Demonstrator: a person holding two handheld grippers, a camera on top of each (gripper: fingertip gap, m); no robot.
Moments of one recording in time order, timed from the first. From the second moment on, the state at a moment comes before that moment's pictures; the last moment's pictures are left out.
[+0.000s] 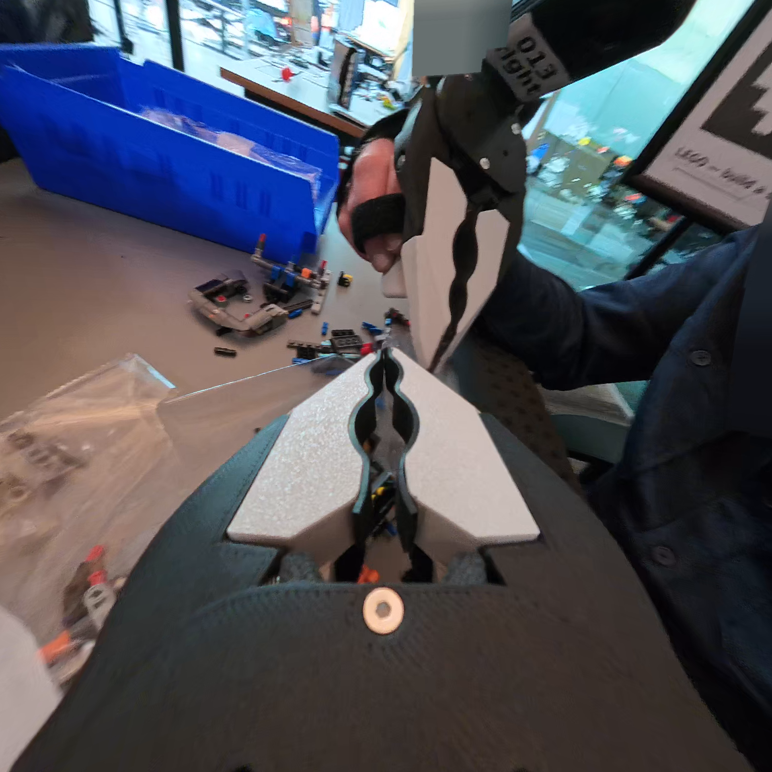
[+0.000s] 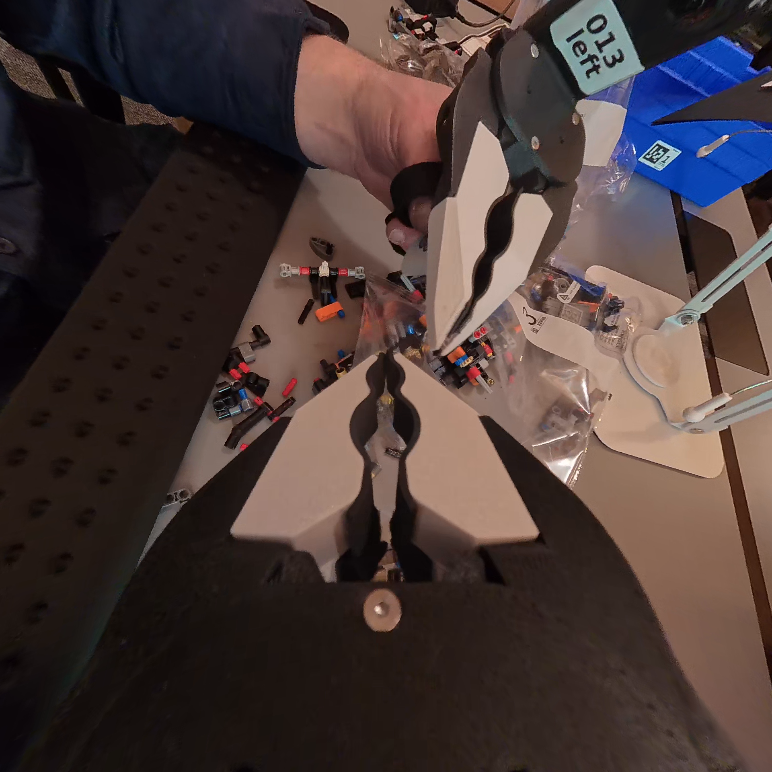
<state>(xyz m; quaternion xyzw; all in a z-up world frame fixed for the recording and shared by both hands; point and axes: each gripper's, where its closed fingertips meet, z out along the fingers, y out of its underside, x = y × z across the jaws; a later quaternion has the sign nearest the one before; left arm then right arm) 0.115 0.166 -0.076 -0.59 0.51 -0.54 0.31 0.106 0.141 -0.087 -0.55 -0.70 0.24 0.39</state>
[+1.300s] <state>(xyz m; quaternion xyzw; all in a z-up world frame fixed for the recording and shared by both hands) 0.120 0.184 -0.084 -0.63 0.55 -0.38 0.40 0.104 0.174 -0.110 -0.58 -0.70 0.08 0.40</state>
